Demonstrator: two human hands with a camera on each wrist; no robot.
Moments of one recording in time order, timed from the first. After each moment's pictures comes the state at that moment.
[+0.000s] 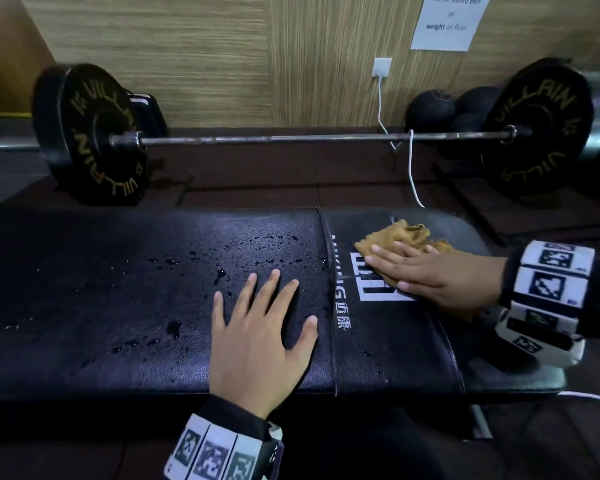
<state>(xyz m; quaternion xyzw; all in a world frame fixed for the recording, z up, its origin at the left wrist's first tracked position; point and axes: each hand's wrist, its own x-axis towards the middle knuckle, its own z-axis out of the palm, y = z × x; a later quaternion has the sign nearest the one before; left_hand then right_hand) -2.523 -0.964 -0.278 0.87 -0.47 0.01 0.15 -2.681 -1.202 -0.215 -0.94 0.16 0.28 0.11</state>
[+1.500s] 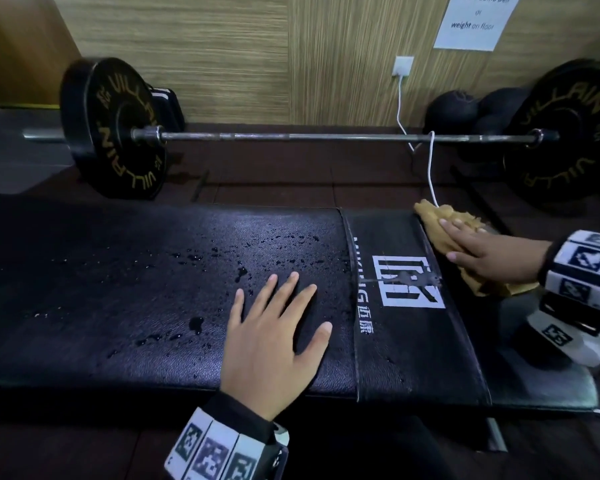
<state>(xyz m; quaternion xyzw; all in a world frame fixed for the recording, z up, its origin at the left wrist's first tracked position) -2.511 -0.954 -0.273 0.85 -0.49 -0.02 0.17 -2.684 -1.262 -0.225 -0.88 0.40 0.23 0.13</state>
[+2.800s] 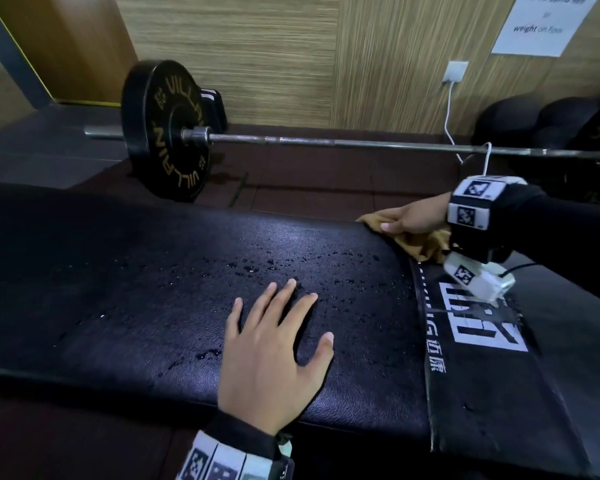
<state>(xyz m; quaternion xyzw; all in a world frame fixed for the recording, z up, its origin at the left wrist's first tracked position) -2.462 -0.924 -0.276 0.88 -0.43 0.01 0.20 -2.481 -1.235 -0.207 -0.86 0.31 0.31 0.28</state>
